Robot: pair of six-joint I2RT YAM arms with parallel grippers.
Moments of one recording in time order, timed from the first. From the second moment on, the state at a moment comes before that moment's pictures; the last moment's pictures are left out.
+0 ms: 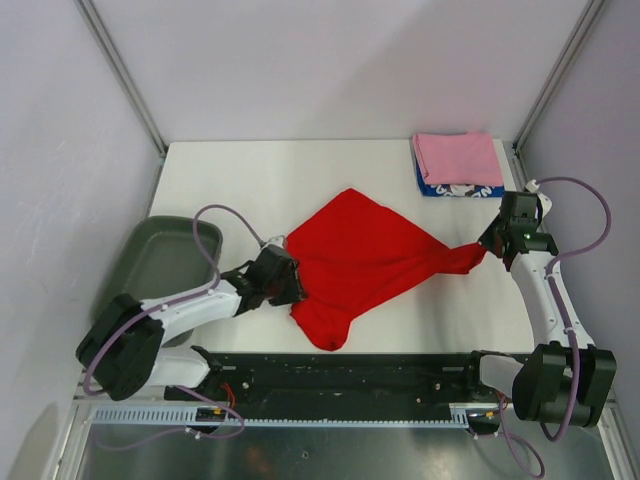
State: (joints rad) left arm -0.69 1.27 0.57 -0.23 -0.06 -0.80; right arm -0.10 1.16 0.93 -0.57 0.21 0.50
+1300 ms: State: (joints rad) left arm -0.66 0.54 1.16 -0.49 -0.20 -0.62; right arm -0.11 0.75 1.31 -0.73 0.08 0.60
